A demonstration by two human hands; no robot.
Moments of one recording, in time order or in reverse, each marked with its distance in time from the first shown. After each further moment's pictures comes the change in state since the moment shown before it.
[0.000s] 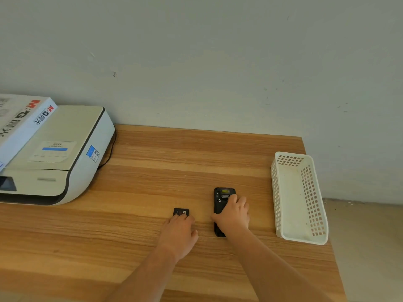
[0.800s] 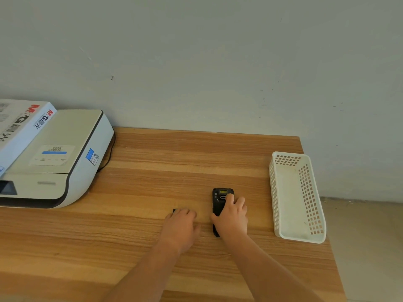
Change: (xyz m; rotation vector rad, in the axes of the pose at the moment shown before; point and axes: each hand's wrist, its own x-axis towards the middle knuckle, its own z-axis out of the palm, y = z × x) left_hand 0.009 0.009 -0.011 0.032 0.028 0.033; right_hand -0.015 0.001 -0.001 0.038 0.095 -0.063
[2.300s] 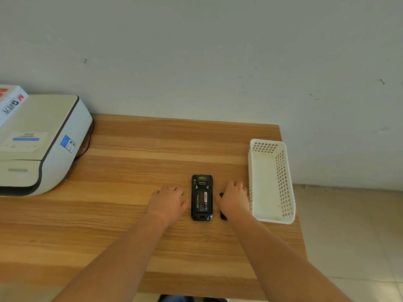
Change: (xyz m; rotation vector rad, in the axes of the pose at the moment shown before) left_hand 0.013 0.037 -0.023 0.059 -0.028 -0.004; right_hand 0.028 0.060 -0.043 -0.101 -0.069 -0.013
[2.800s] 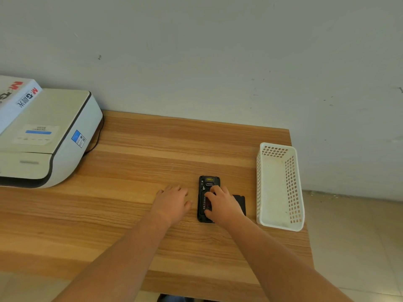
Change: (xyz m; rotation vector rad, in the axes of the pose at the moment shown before) left_hand 0.003 -0.012 0.003 -0.020 0.009 -0.004; right_hand -0.009 -0.021 0.016 -0.251 -0.135 -0.555
